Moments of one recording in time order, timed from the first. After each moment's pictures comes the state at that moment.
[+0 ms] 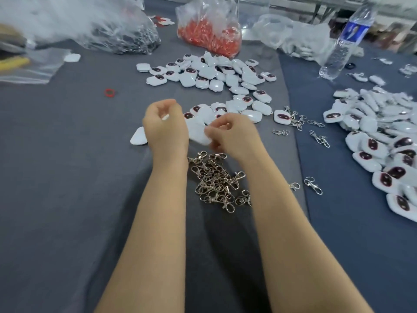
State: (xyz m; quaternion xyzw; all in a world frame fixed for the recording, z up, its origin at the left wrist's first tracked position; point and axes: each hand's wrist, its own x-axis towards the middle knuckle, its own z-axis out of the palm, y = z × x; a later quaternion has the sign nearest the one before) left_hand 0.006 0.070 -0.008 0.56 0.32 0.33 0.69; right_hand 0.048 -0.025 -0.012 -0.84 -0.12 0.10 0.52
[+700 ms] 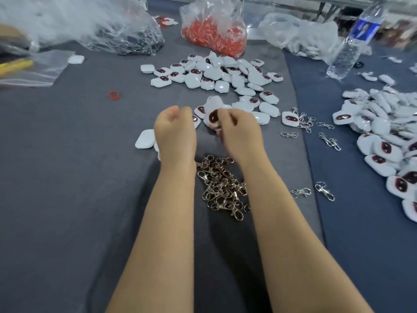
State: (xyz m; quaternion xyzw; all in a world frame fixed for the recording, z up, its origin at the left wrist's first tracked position) left_hand 0.014 0.071 -0.010 0.56 0.35 0.28 0.70; right_hand 0.060 -0.010 -0.020 -0.85 -0.15 0.00 0.51
